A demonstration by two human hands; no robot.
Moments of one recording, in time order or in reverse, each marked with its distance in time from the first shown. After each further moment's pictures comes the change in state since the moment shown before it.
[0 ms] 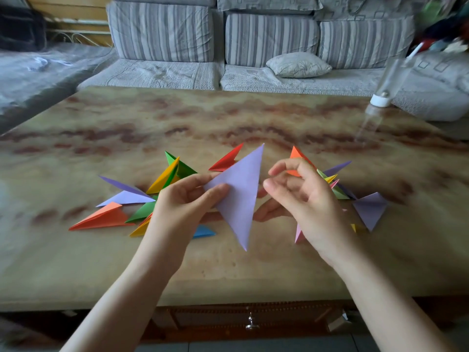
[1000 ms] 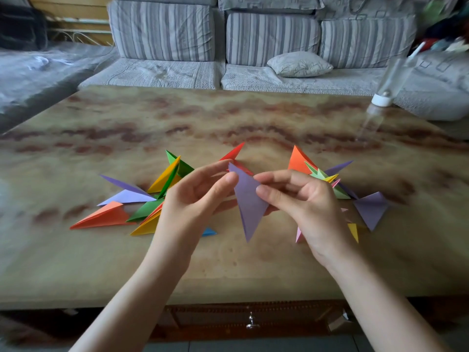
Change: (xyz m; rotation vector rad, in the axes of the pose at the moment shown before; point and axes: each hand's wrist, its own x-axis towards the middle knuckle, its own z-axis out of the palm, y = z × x) left_hand -0.007 0.007 0.014 -0.062 -0.025 0.082; right_hand -0.001 0.001 0.007 0.093 0.032 0.018
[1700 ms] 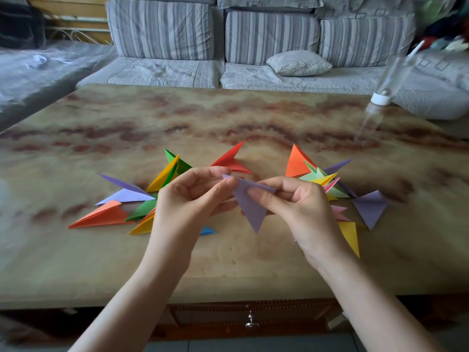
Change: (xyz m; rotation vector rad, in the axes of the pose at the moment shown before) left_hand -0.001 0.001 -0.001 -0.057 0.073 -0.014; right_hand -0.002 0.005 0.007 -0.053 0.037 0.076
